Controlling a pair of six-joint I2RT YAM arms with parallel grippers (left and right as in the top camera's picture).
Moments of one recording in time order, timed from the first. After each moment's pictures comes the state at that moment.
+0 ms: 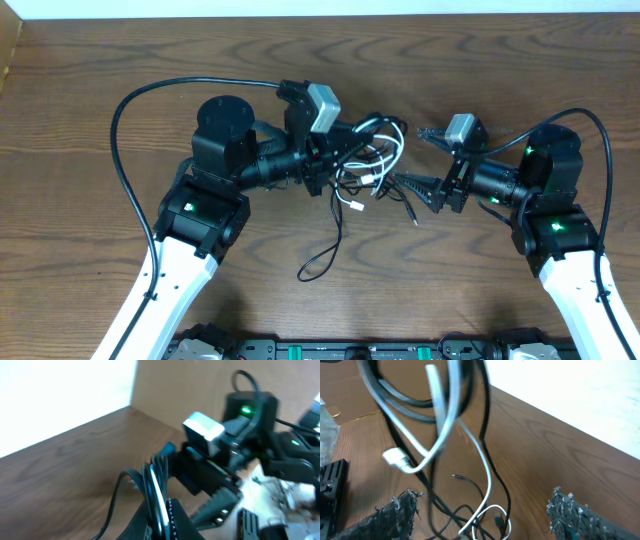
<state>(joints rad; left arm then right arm) -0.40 1.17 1.07 -0.12 0.80 -0.15 0.12 1.10 0.75 -0.06 -0.95 -0.22</state>
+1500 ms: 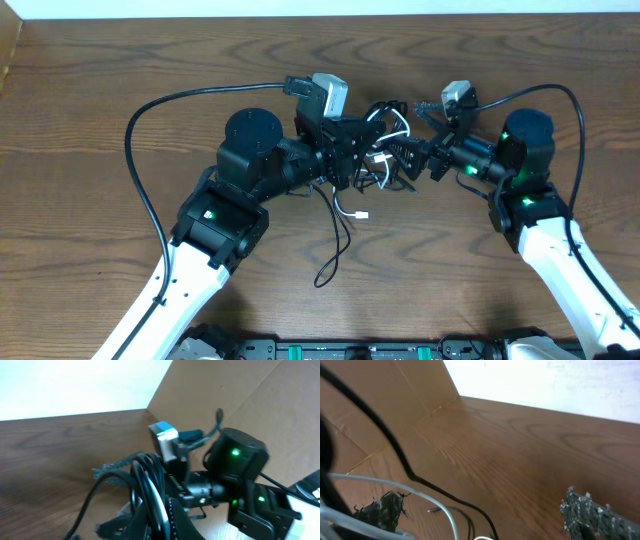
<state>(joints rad) -0.53 1.17 1.07 -0.08 0.54 -0.46 0.17 1.31 0.75 0.27 -0.78 0.19</state>
